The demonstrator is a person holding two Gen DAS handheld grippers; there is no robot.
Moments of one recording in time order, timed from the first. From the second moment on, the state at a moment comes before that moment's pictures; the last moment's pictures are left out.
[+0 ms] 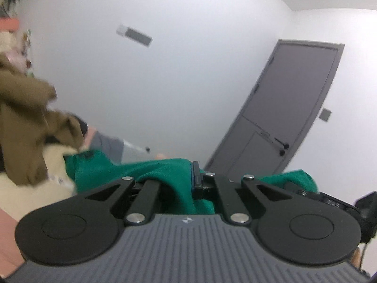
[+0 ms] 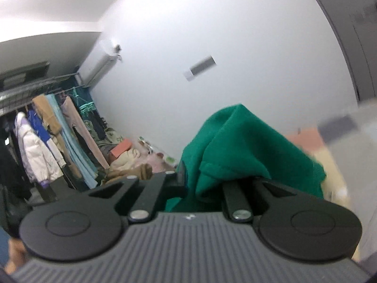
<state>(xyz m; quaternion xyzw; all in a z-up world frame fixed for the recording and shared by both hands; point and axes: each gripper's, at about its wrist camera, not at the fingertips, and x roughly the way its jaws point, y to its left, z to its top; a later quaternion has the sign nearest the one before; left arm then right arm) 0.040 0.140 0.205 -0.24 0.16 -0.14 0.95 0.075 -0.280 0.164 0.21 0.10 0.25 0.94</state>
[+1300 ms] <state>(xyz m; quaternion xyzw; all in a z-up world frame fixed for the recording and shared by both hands) 0.324 0.124 0.212 -0.15 0.19 -0.07 0.97 0.321 -0.215 0.196 0.11 0.15 0.16 0.97</state>
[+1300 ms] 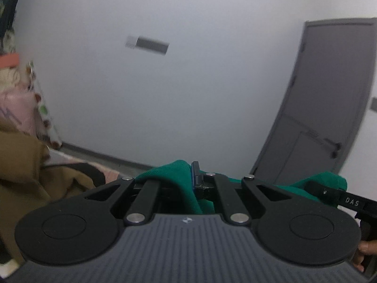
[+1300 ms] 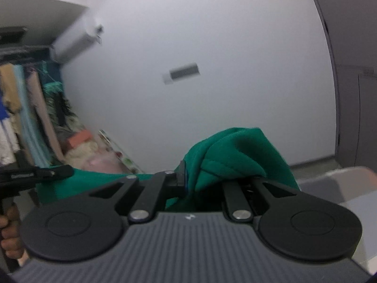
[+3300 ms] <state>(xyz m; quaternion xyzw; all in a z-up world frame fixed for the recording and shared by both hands) 0.099 0.065 -0.011 -0.15 0.40 -0.13 0.90 0.156 -0.187 -0.021 0.04 0.34 0.20 0.92</state>
